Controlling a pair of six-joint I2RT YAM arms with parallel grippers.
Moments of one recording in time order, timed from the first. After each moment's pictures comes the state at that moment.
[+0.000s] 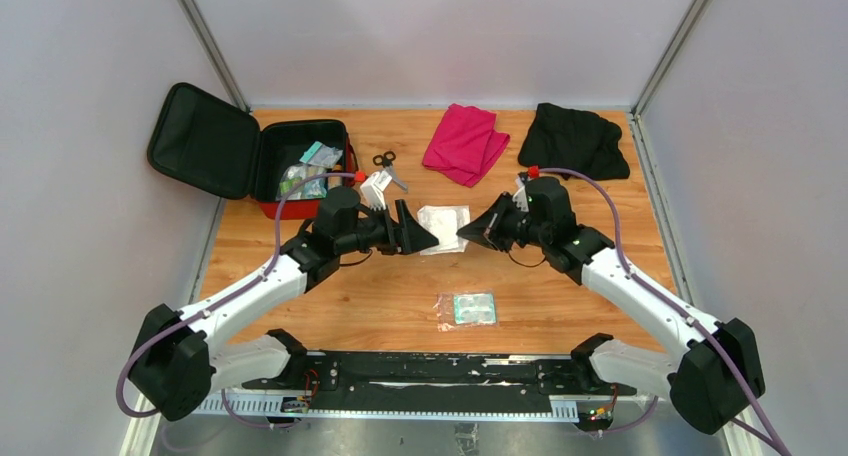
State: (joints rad) left arm -0.61 1.11 0.66 0.09 0.44 -0.75; right arm 0.55 1.09 0.76 -0.19 -0.37 1.10
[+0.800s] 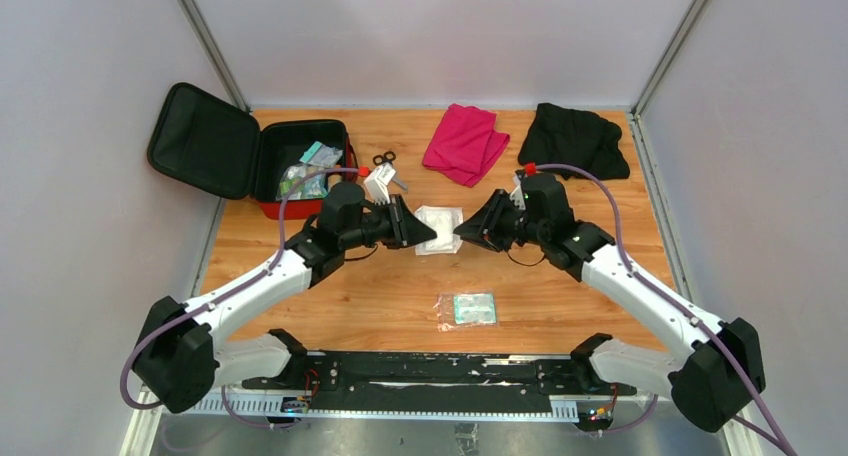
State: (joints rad) left arm -0.63 1.15 0.69 0.13 0.42 -0.79; right arm 0.58 1.11 0.82 -0.25 -0.36 1.09
